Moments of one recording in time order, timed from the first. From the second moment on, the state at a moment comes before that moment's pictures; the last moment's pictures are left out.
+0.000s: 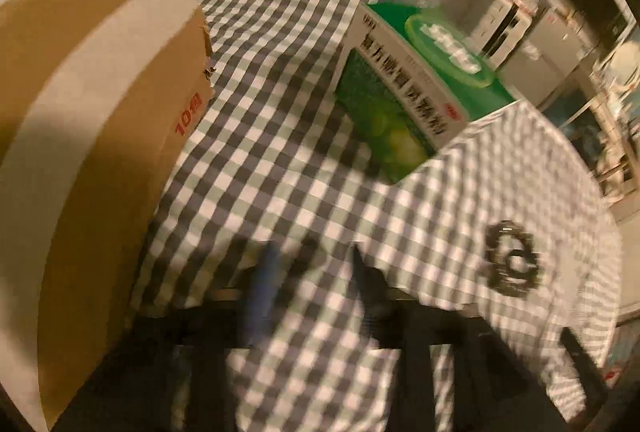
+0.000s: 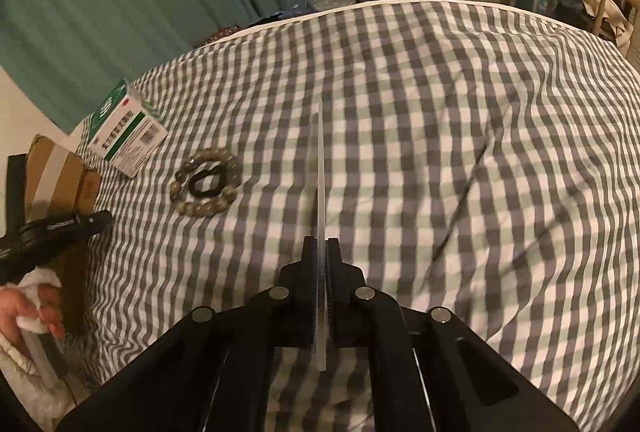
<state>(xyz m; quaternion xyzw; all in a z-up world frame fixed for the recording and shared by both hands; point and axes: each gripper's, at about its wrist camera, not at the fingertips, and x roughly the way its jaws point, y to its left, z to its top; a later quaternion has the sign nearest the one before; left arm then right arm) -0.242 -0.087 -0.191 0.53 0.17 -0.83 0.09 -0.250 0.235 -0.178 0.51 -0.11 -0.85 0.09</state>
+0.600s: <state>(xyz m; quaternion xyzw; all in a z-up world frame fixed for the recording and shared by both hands) -0.279 0.034 -0.203 0.50 0.13 -0.85 0.03 -0.246 0.265 -0.189 0.50 -0.14 -0.85 0.06</state>
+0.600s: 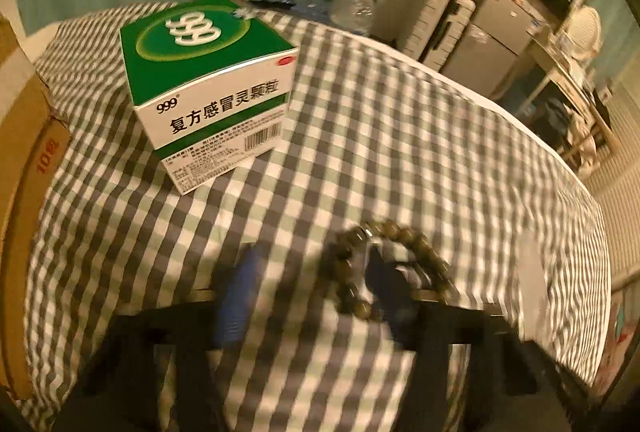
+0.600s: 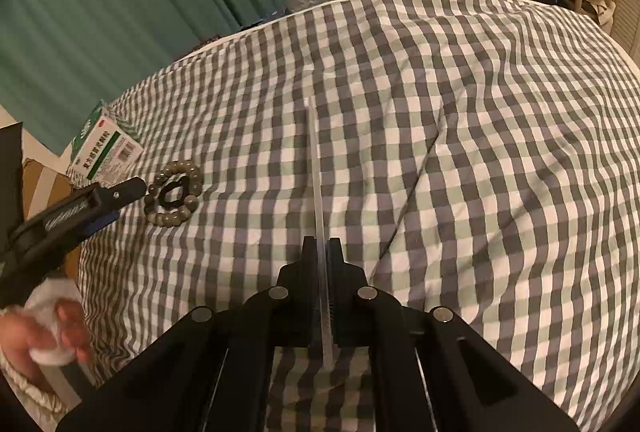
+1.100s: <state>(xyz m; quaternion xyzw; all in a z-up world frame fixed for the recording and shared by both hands) -0.289 0.040 -0.213 0.55 0.12 -0.83 -0.04 -0.245 0.276 -0.189 0.51 -0.15 -0.85 0.05</state>
